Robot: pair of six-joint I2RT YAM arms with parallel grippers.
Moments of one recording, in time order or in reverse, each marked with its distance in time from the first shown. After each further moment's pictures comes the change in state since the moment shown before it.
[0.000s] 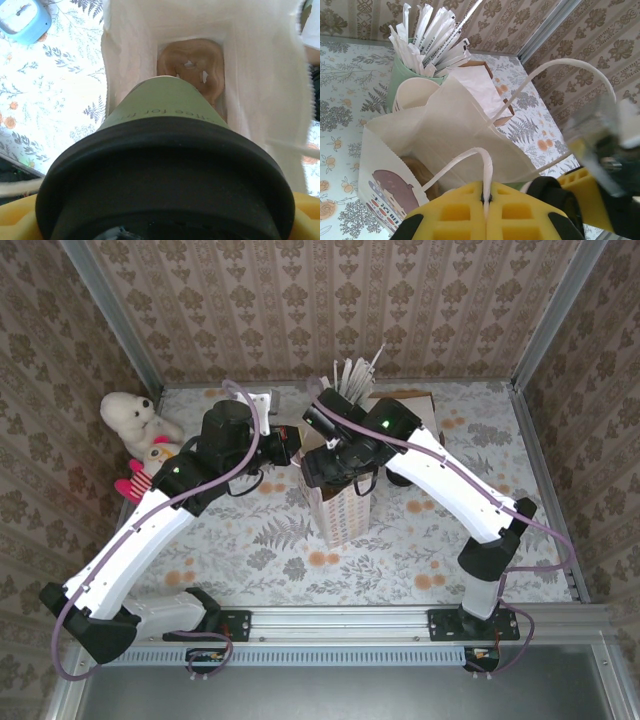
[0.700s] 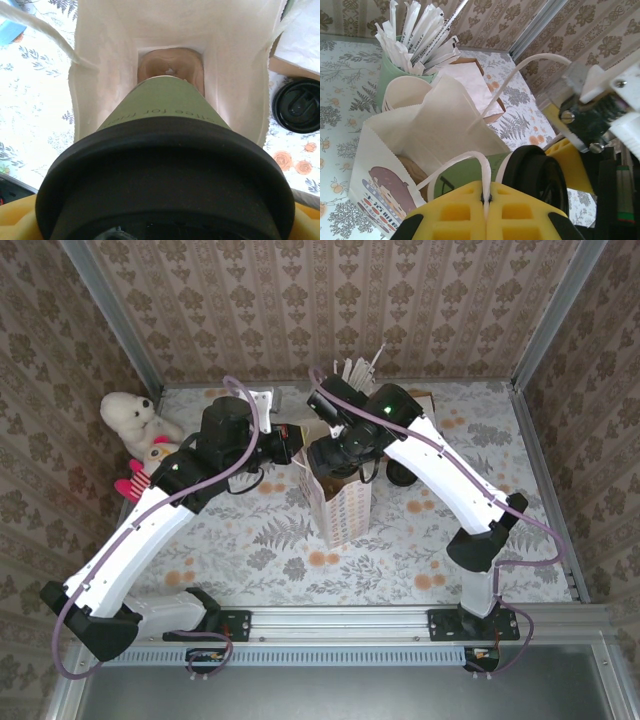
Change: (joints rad) left arm 0.001 0.016 0.036 -0.017 0.043 0.000; right arm -0.056 0.079 0.156 -0.095 0.005 -0.097
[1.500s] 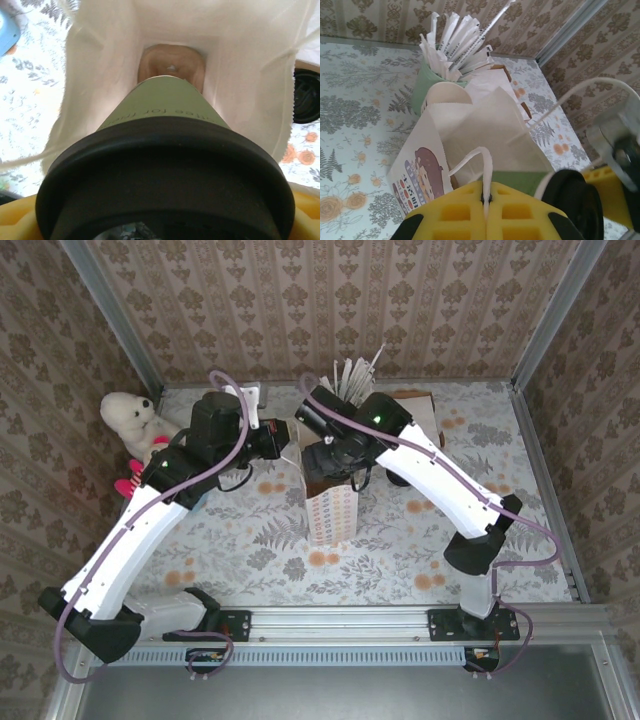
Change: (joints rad) left arm 0.057 -0.002 0.040 -0.080 -0.042 0.026; right arm 0.048 0.004 0.001 -0.011 0.100 0.114
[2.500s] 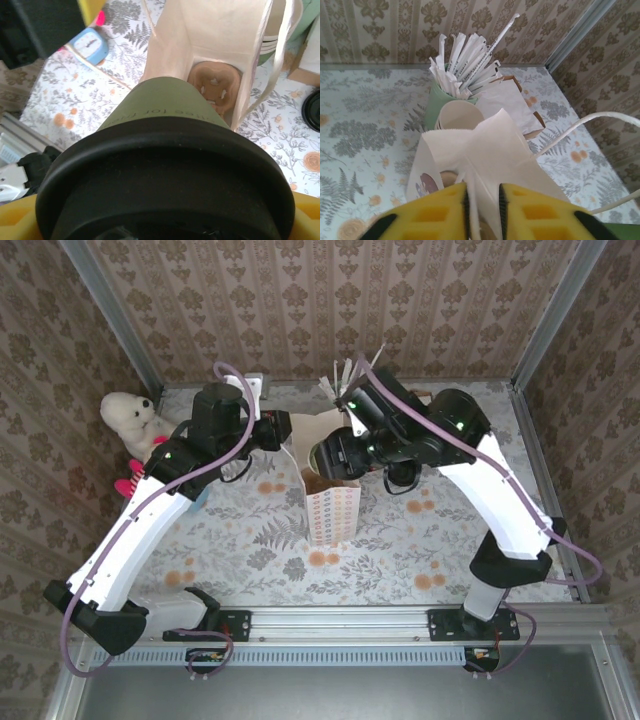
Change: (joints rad) left arm 0.029 0.047 0.044 0.009 -0.029 0.098; right arm 0.028 -0.137 0.151 -0.059 -0.138 -0.025
